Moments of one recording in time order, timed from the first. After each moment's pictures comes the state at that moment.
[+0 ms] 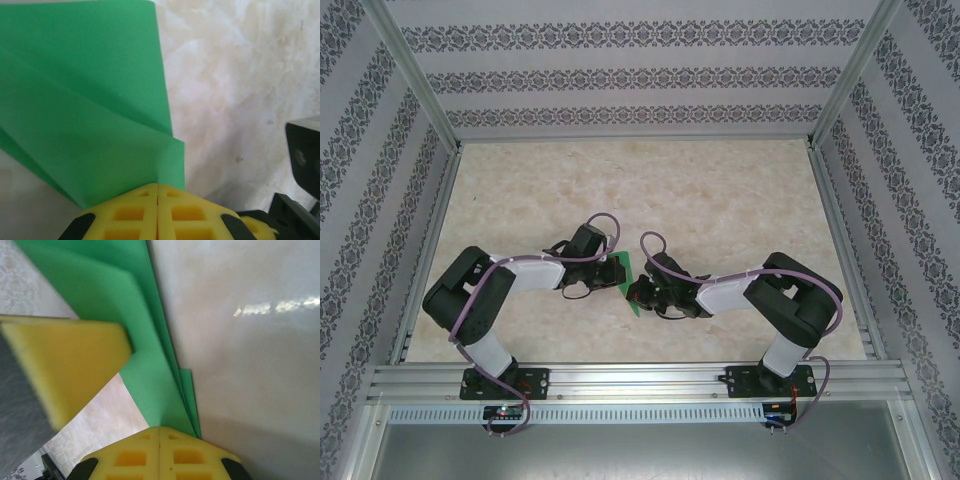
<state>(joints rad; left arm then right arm) -0.59 1.69 0.74 -0.01 0.44 -0.77 0.89 1.70 0.60 0.29 -0.25 1.18</state>
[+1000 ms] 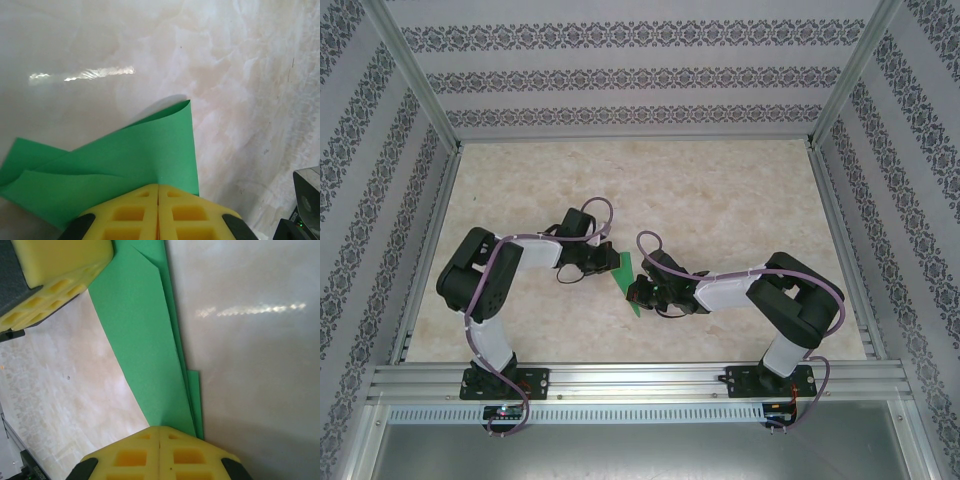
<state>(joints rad) -0.43 1.83 0.87 -0.05 0.61 -0.63 0.89 1.69 0.65 0.17 -0.24 1.10</state>
